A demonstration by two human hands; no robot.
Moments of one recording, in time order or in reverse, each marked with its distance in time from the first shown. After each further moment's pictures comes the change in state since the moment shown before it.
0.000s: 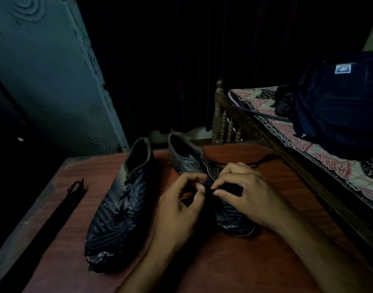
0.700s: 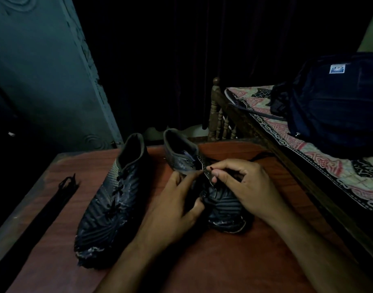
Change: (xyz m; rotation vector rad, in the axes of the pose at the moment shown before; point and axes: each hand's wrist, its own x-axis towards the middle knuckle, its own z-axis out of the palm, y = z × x) left_hand 0.002 -0.005 -0.013 0.545 -0.294 0.133; right_hand 0.001 -0.006 -0.009 0.289 0.136 0.087
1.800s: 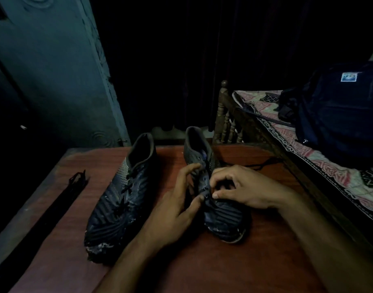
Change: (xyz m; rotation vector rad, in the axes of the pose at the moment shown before) left_hand -0.005 -0.010 -0.005 -0.277 -0.012 -0.019; right_hand 0.037 0.001 -0.006 -0.202 -0.658 0.084
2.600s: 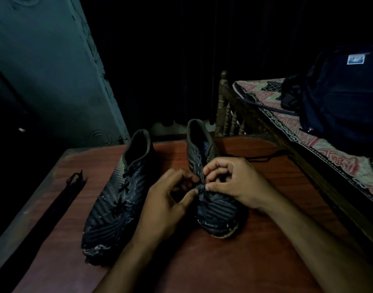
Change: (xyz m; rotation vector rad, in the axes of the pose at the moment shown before) left_hand 0.005 -0.013 0.002 0.018 0.252 -0.007; right_hand 0.007 0.011 0.033 0.448 0.324 0.116
